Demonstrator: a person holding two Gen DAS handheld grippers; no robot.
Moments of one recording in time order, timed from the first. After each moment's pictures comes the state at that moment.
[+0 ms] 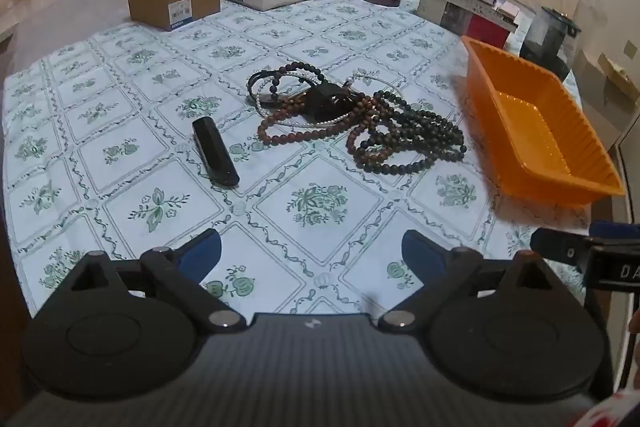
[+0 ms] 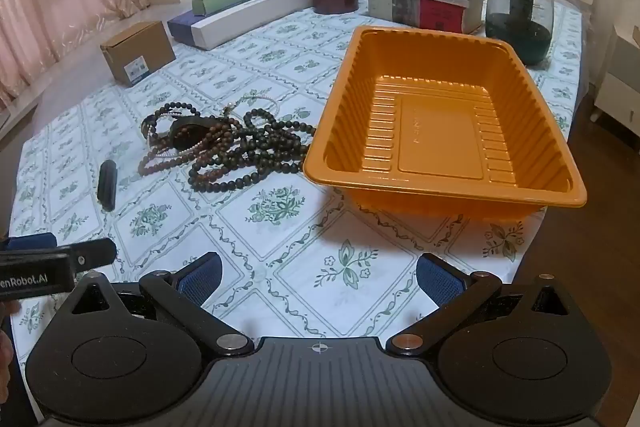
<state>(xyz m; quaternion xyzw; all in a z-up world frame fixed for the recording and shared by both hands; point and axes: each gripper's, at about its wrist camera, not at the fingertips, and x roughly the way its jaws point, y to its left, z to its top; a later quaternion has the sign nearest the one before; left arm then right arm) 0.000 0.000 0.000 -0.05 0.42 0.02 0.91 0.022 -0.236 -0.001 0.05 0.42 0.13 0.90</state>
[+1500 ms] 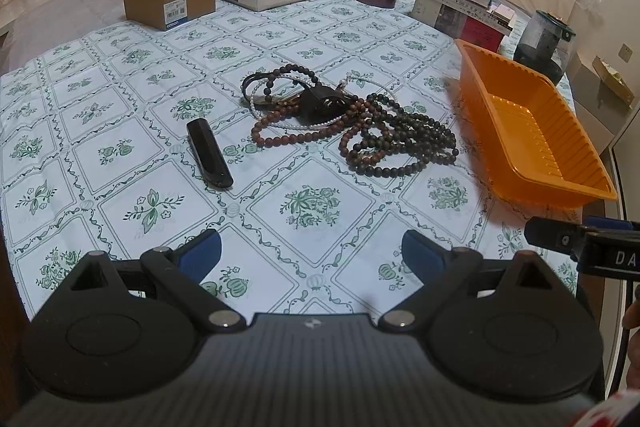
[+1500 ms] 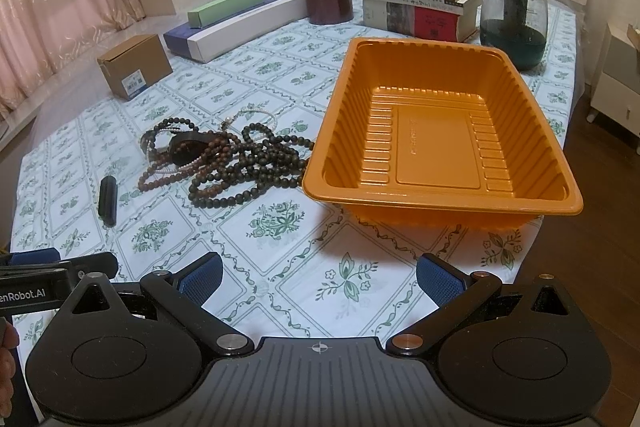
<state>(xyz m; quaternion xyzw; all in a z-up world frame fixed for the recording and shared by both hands) 0.000 -0.002 0.003 -0.06 0.42 0.01 0.91 0.024 -0.238 0.005 0.06 0.41 0.12 0.90</state>
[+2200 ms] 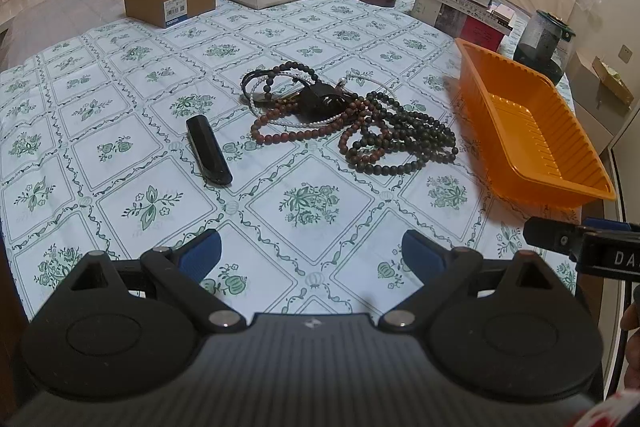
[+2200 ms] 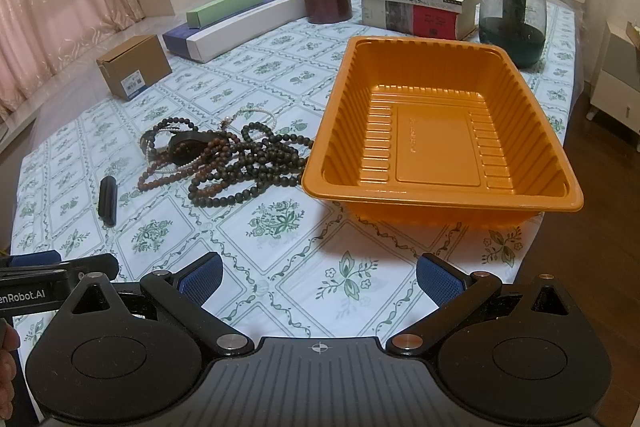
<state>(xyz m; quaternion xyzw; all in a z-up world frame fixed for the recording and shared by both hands) 0.000 -0.002 0.004 -0.06 0.42 0.01 0.91 0.025 -0.238 0.006 0.06 0.41 0.12 0.90</state>
